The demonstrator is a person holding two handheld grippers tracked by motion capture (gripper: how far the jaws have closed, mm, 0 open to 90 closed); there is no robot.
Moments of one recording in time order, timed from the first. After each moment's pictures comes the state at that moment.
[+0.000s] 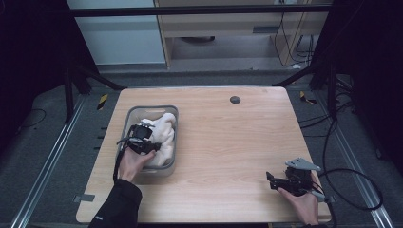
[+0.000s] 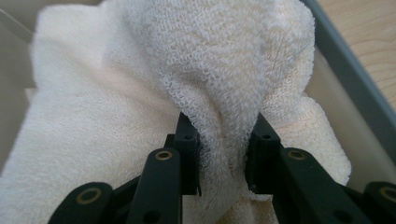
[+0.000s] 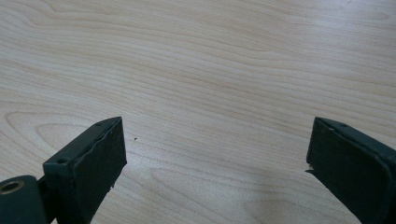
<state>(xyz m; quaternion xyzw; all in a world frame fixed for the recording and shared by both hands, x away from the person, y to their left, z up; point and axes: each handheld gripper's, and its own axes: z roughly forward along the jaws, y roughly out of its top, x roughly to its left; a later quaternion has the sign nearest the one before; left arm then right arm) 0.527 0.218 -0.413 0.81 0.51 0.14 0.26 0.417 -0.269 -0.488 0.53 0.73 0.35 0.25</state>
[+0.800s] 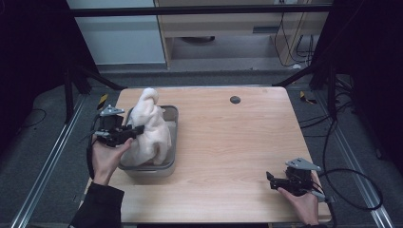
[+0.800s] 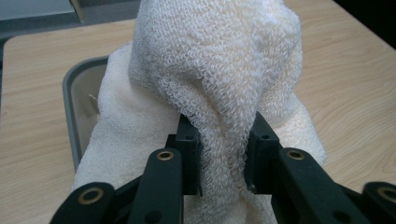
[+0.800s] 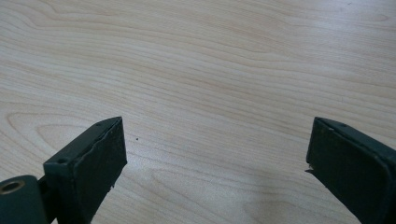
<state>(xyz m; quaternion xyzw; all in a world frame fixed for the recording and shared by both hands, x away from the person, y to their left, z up) 0.488 0.260 -0.321 0.75 0.50 0.19 0.40 0.418 -0.269 -0.488 0.53 0.73 0.35 0.25</state>
